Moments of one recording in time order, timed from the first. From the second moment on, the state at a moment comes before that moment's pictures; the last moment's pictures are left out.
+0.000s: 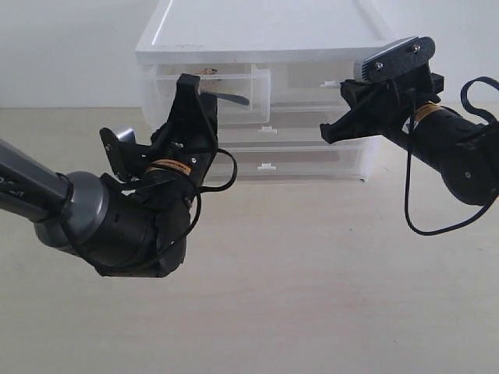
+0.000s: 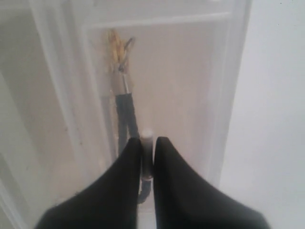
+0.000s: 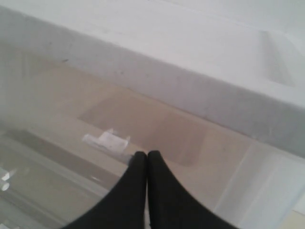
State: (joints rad) left arm -0.73 2.10 -0.93 -0.59 -1.22 -1.22; right arm 0.25 1.89 -0.86 -0.18 -0.83 -0.10
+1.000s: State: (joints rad) left arm -0.77 2.08 -0.90 -0.64 -1.23 -1.22; right arm 0.25 1.89 -0.86 -0.18 -0.84 -0.10
